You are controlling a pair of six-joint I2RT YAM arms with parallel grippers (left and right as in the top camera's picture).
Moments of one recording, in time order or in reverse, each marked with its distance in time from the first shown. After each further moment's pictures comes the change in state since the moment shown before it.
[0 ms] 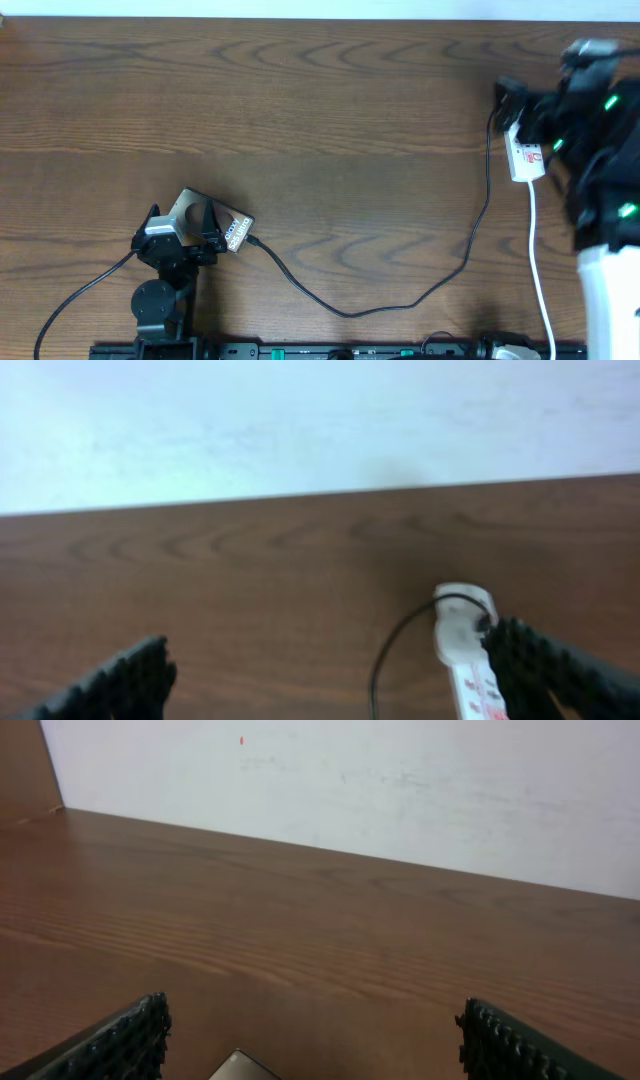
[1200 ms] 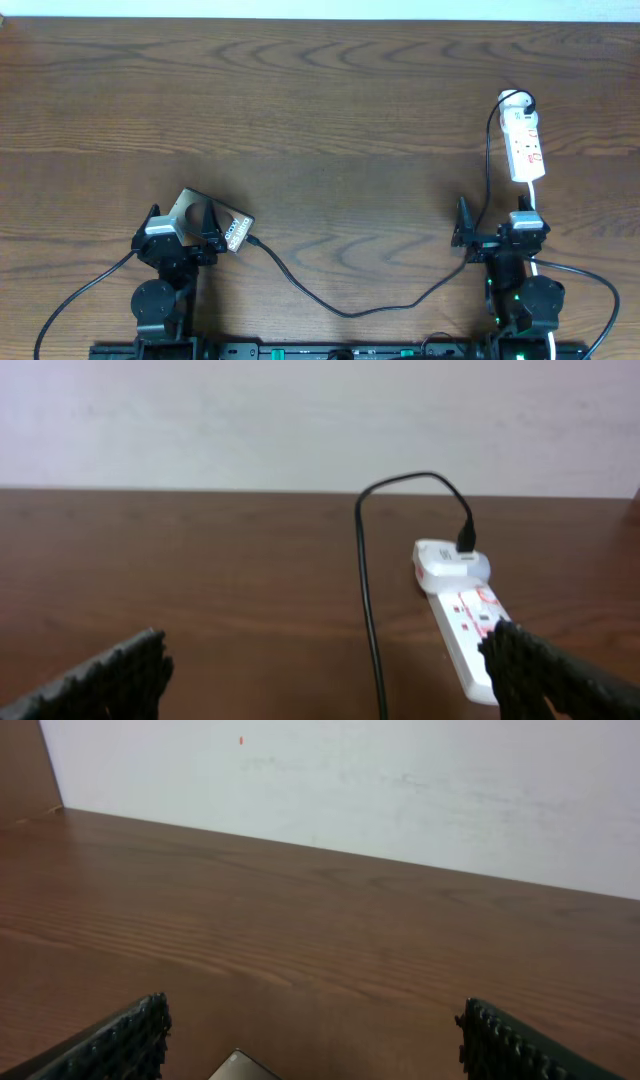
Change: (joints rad) left arm 0.000 0.000 0.000 -0.001 0.002 0.000; right arm 0.086 -0.991 -1.173 0.539 0.156 -0.049
